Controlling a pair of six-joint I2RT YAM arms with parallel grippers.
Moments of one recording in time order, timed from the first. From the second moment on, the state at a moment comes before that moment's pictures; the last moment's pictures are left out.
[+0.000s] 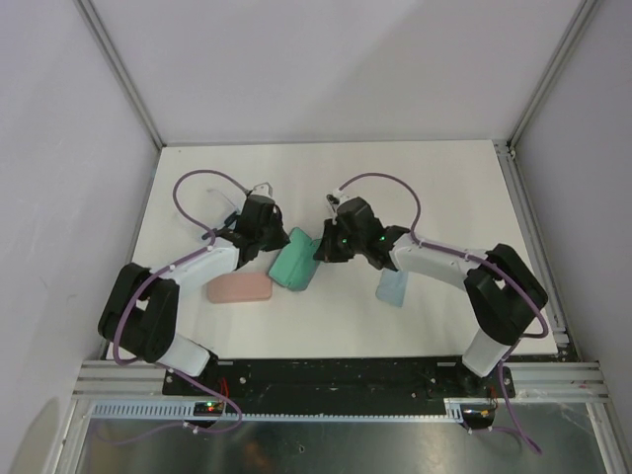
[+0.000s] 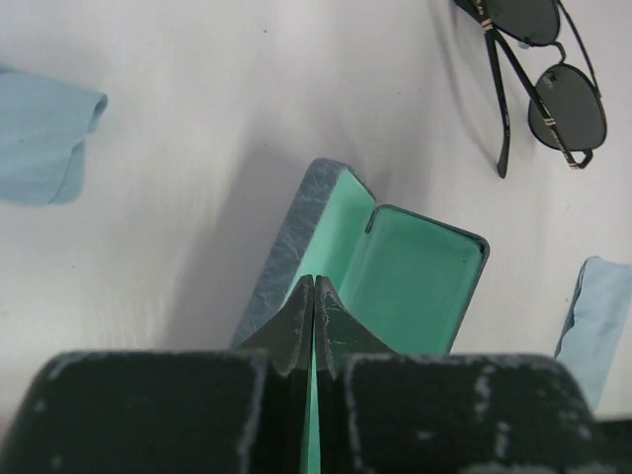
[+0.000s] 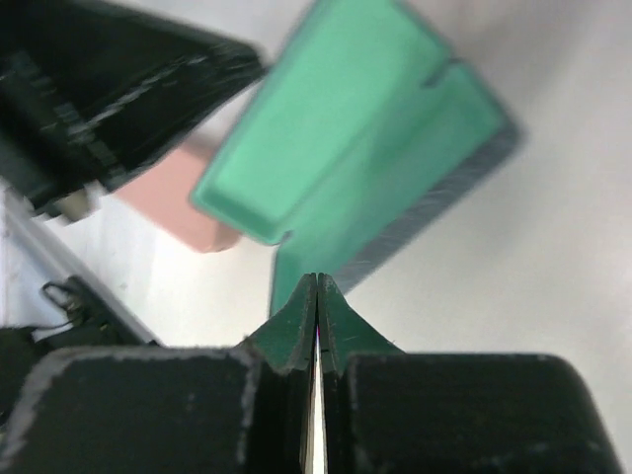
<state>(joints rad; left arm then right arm) -0.45 1.49 0.85 -0.11 -0.09 -0.61 0.80 1.69 1.09 -0.05 -0.21 0.67</state>
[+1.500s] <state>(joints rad) -0.74 1.66 0.87 -0.05 0.05 -0.57 0.30 1.07 0.76 -0.46 -0.17 0.52</state>
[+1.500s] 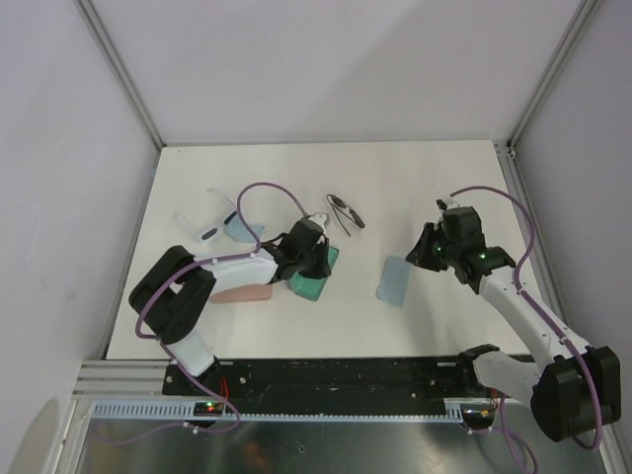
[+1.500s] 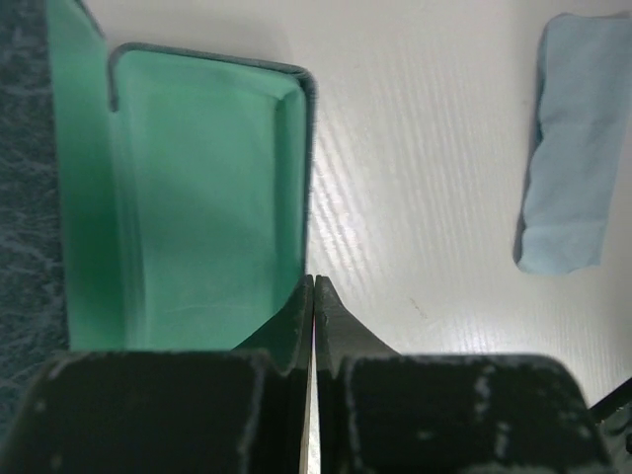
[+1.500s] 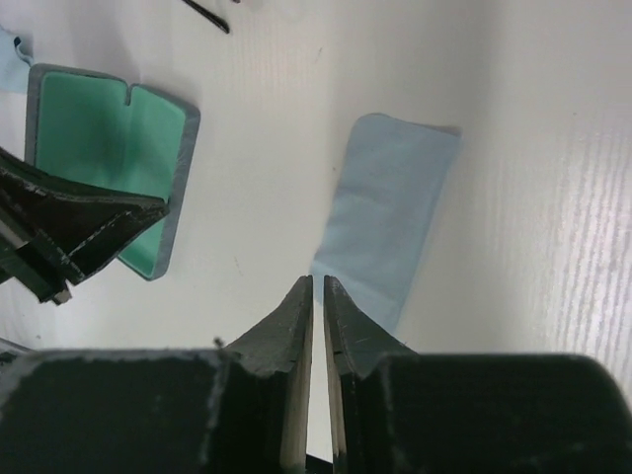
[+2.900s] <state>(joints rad) -1.27 2.09 1.58 -0.40 -0.33 -0.48 -0.08 0.93 0.66 -0.49 -0.21 0.50</state>
